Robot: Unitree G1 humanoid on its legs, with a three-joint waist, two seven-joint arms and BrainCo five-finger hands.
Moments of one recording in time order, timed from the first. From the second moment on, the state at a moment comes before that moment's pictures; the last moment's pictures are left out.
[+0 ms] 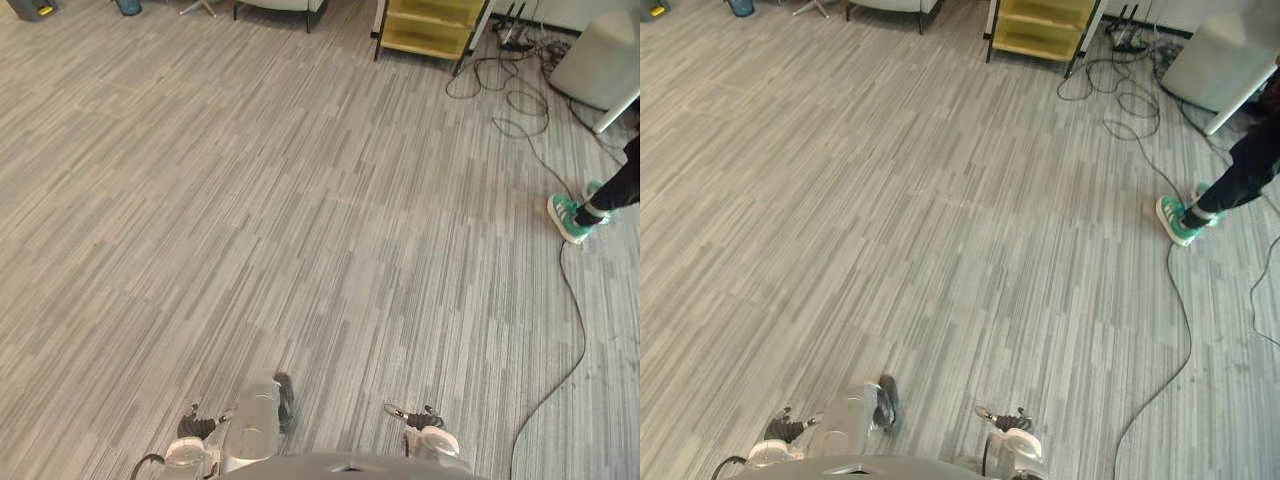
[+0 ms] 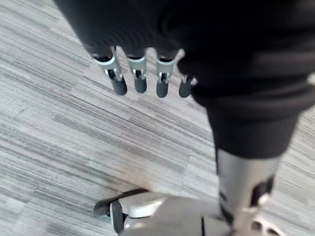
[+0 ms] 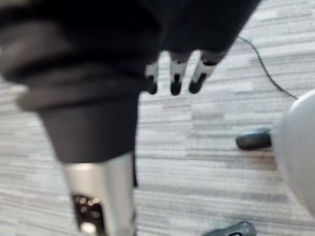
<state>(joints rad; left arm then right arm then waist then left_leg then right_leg) 0.15 0.03 0.18 0.96 0.14 0.02 0.18 0.04 -0.02 -0.37 0.96 0.01 0.01 -0.24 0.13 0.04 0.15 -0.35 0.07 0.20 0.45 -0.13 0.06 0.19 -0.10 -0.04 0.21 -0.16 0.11</state>
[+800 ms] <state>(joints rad) 0.11 0.05 0.16 1.02 0.13 0.02 0.18 0.02 -0.02 -0.38 0.88 0.02 -0.01 -0.22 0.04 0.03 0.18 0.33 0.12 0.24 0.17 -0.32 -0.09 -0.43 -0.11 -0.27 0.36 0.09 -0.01</state>
